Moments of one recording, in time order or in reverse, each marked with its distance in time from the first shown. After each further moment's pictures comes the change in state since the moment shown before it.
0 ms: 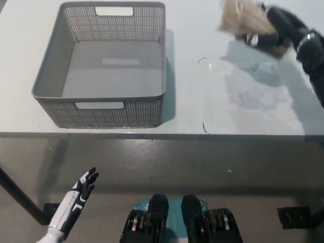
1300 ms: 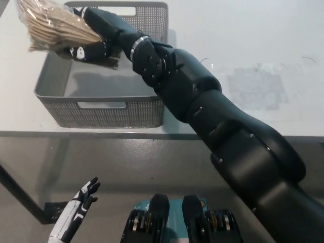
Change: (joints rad) left_arm 0.035 0.005 -0.018 0.001 -0.004 0.000 -0.008; right_arm -0.155 0.513 0.102 0.054 0.024 -0.008 -0.045
